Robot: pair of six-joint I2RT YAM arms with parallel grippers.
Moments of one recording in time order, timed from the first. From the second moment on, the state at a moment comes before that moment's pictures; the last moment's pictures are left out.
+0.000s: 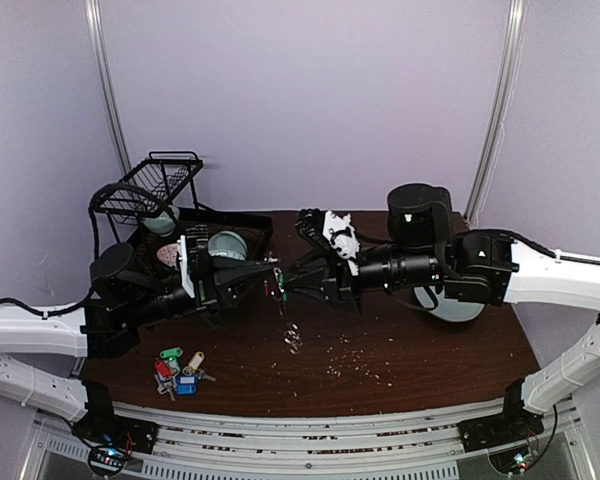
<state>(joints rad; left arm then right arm) -1.04 1.05 0.60 0.68 0.28 0.15 1.12 1.36 1.21 -0.14 -0.24 -0.23</state>
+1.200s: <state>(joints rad) -1.04 1.03 0.60 0.66 0.28 0.14 1.10 1.39 1.22 0.00 -0.36 -0.18</state>
